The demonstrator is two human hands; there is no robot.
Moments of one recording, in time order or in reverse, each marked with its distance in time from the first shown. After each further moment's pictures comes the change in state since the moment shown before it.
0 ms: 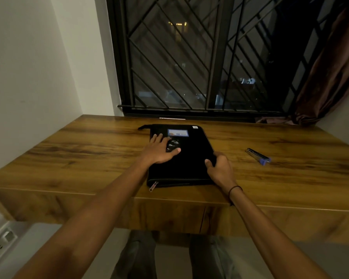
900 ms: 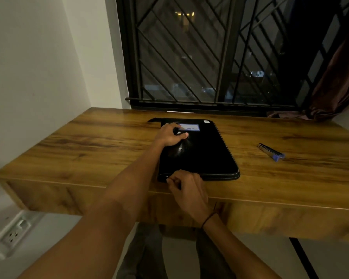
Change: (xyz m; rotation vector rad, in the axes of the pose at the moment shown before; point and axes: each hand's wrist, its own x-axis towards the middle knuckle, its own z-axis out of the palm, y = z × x) left_hand 0.059 -0.014 0.005 -0.336 0.121 -0.013; right_hand -0.119 -0.086 0.068 -0.076 0.020 -0.510
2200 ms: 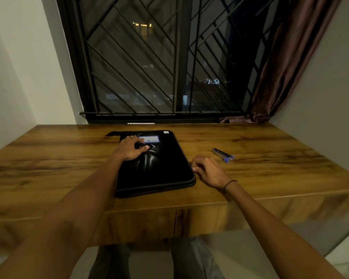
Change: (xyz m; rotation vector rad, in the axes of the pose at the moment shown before) left_hand -0.001 0.014 -0.003 0.184 -0.076 0.025; right_hand 0.047 0.166 -0.141 -0.094 -0.199 0.021
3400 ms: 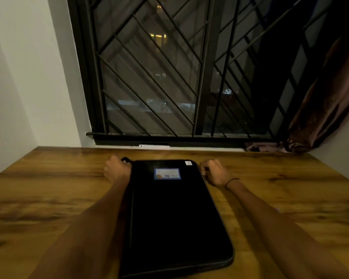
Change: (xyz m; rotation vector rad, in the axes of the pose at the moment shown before) left_hand 0.105 -0.067 -0.011 -0.239 0.573 -0.612; right_hand 0.214 0.082 0.025 -0.112 -0.193 0.123
